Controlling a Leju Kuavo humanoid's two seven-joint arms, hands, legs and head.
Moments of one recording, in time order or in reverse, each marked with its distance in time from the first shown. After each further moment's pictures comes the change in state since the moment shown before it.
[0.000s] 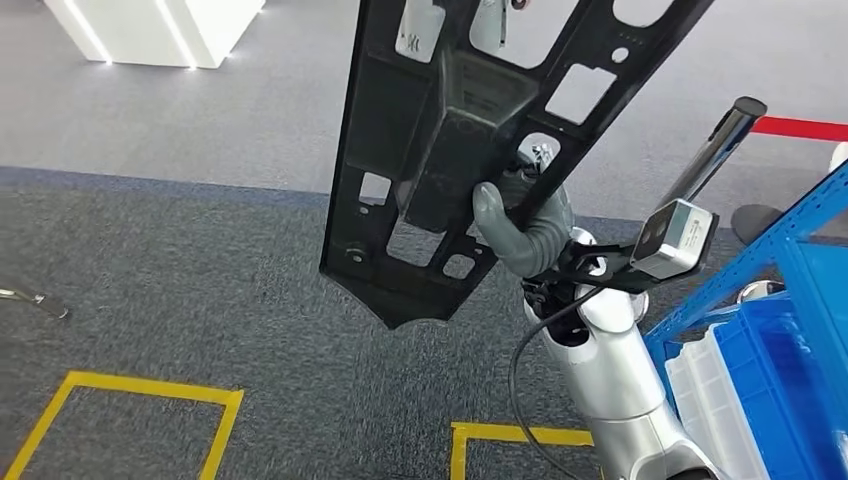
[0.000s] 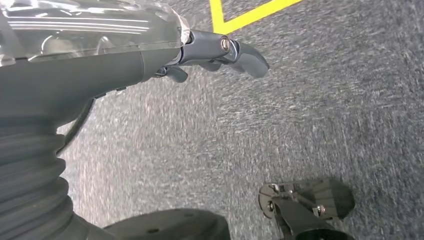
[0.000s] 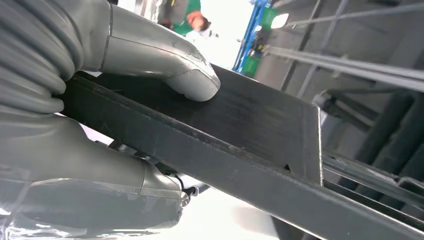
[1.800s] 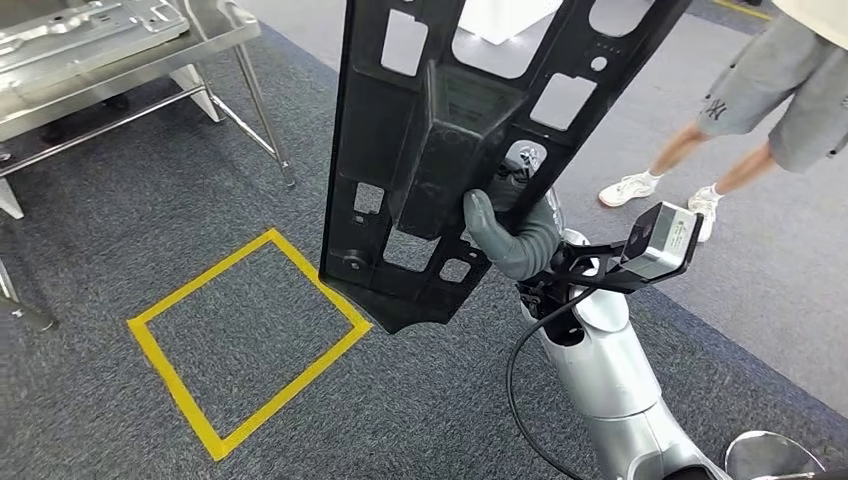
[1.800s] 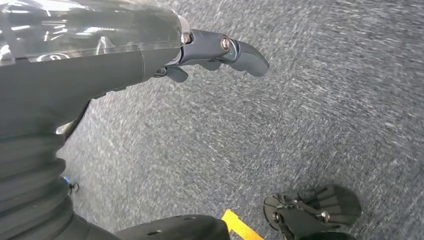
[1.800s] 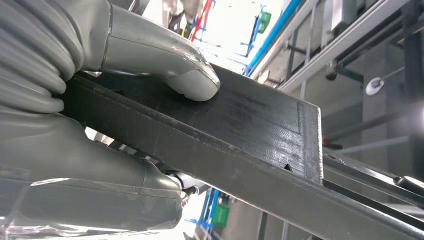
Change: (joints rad) left arm 0.009 -0.004 0.002 0.000 0.005 0.002 0.000; right arm 0.002 0.000 0.005 0.023 0.010 0.008 -0.005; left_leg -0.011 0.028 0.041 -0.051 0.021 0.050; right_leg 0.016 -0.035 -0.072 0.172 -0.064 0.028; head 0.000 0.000
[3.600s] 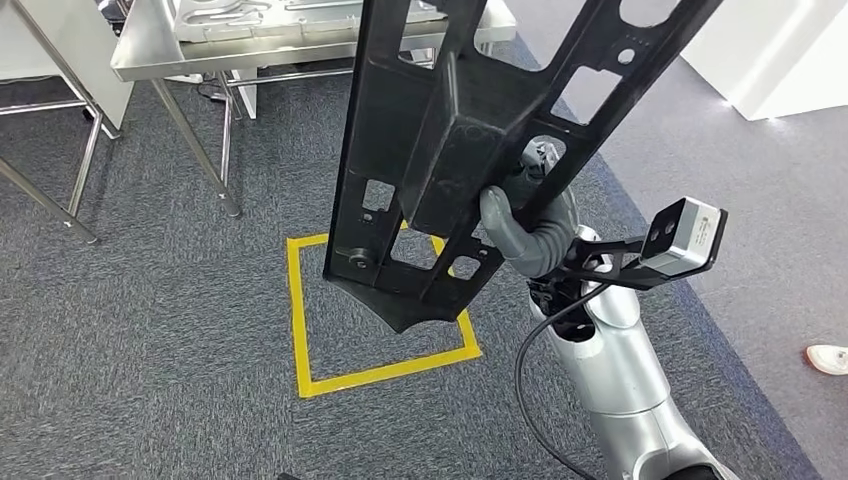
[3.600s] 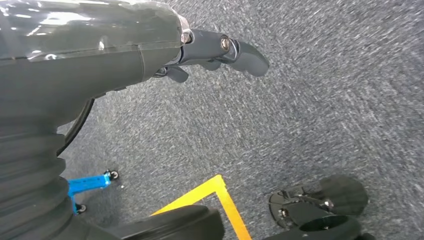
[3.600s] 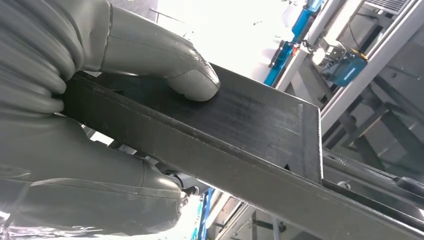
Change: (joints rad) left arm -0.008 0.000 -0.004 0.000 -0.035 -0.006 0.009; right arm -0.001 -0.018 -0.020 -0.020 -0.041 0.031 0.006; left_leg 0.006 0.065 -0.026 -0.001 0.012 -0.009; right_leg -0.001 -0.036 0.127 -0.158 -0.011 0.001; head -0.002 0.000
